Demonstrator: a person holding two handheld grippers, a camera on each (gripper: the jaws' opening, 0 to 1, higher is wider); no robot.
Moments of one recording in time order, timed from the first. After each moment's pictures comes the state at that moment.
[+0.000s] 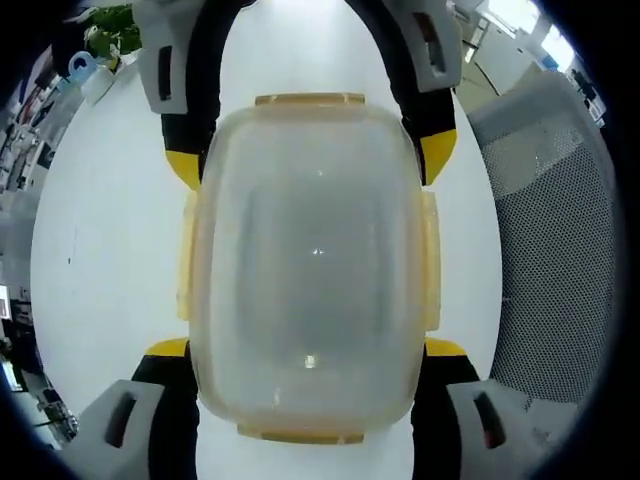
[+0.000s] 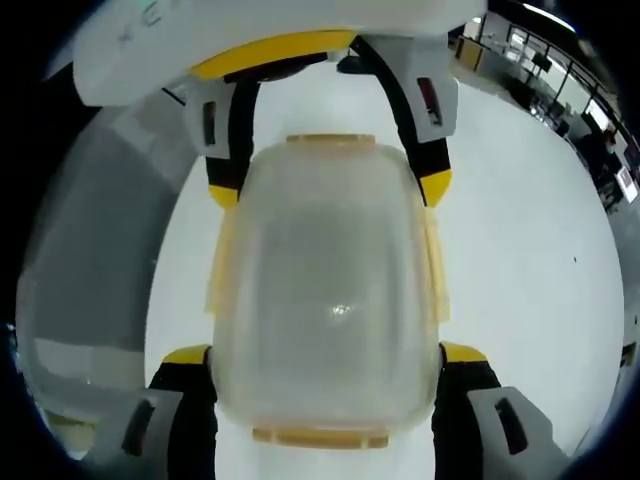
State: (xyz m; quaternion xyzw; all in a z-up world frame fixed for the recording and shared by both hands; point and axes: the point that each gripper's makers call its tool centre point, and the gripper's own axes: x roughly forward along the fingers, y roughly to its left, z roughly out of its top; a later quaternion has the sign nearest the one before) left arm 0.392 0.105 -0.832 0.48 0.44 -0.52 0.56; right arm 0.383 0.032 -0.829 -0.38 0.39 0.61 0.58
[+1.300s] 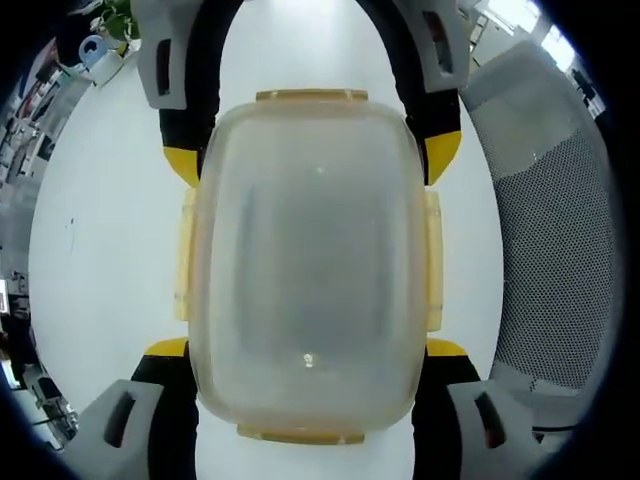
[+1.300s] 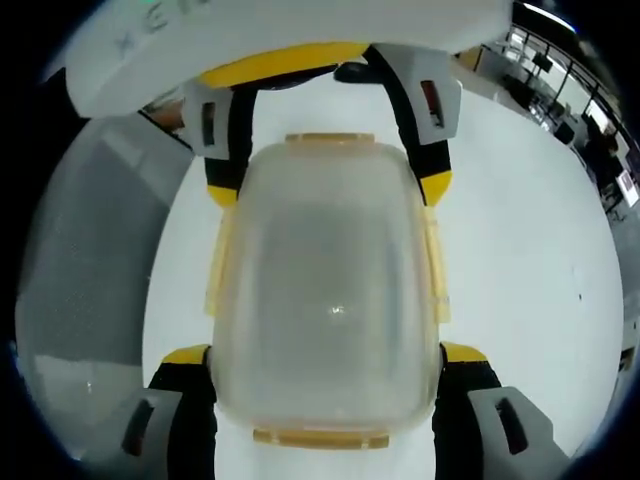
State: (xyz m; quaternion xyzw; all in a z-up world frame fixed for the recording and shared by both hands) left arm 0.394 0.166 -0.833 0.48 0.44 -0.52 0.55; right arm 0.386 0.093 -0.830 -0.38 0.40 0.60 0.58
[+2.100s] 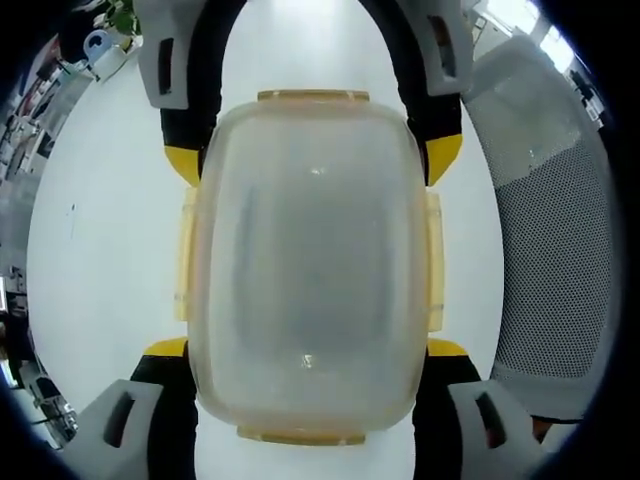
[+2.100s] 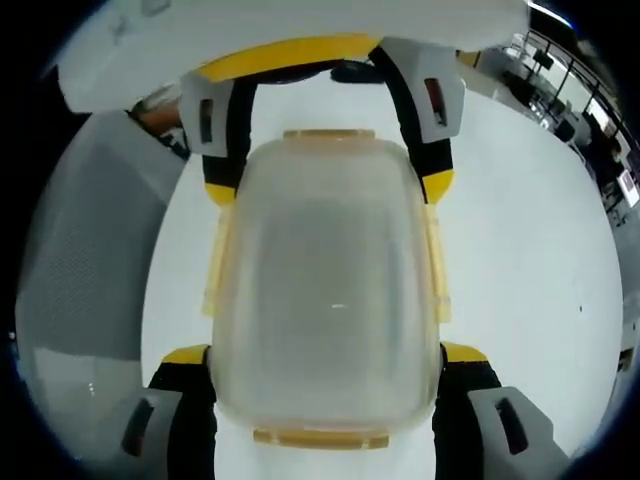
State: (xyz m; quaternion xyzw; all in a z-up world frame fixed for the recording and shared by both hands) left arm 0.398 0.183 -0.834 0.48 0.45 -0.52 0.55; right arm 0.390 0.110 -0.831 -0.39 0.41 0.60 0.57
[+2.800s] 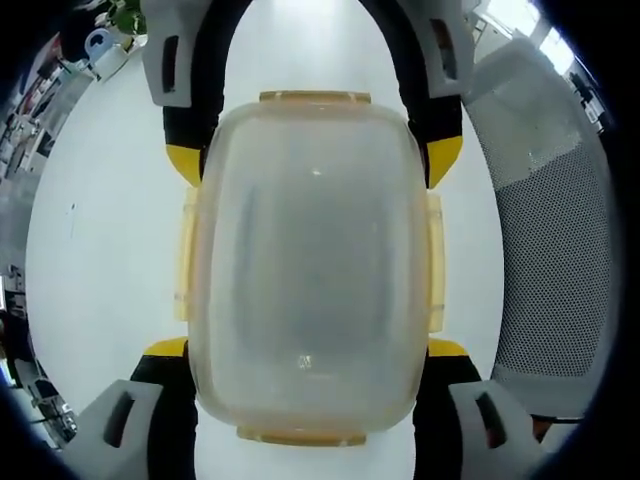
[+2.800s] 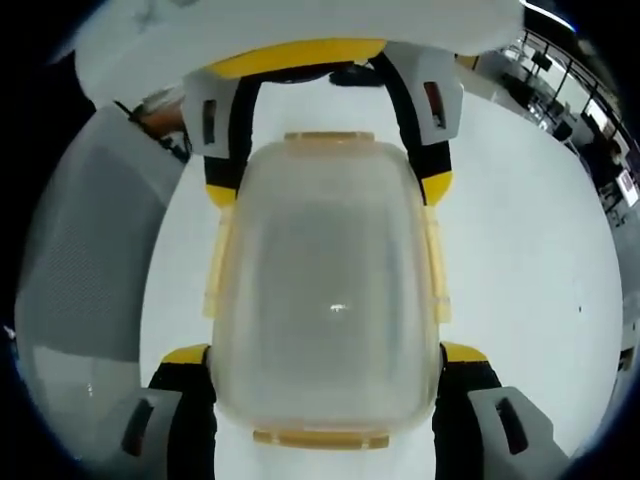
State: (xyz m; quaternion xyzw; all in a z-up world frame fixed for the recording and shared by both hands) left arm 0.403 0.182 -0.835 0.47 0.44 -0.53 0.55; right arm 0.394 0.110 -0.831 -0.38 0.40 0.60 0.58
